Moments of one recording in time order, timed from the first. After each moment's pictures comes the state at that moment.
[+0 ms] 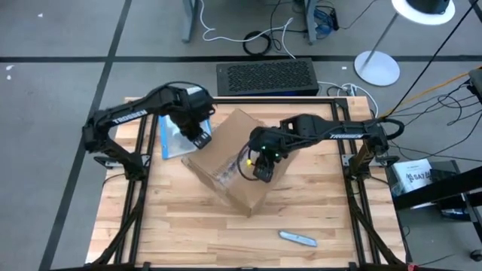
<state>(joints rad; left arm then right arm) 0.34 1.48 1.58 -1.45 0.20 -0.41 0.07 1.79 2.00 -1.31 0.02 0.51</state>
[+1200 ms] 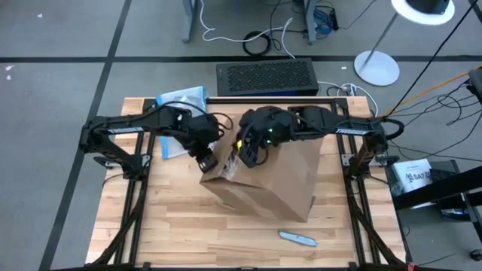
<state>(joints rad) 0.08 1.47 1.57 -1.23 0.24 -0.56 0.04 1.83 2.12 -0.95 0.15 0.43</state>
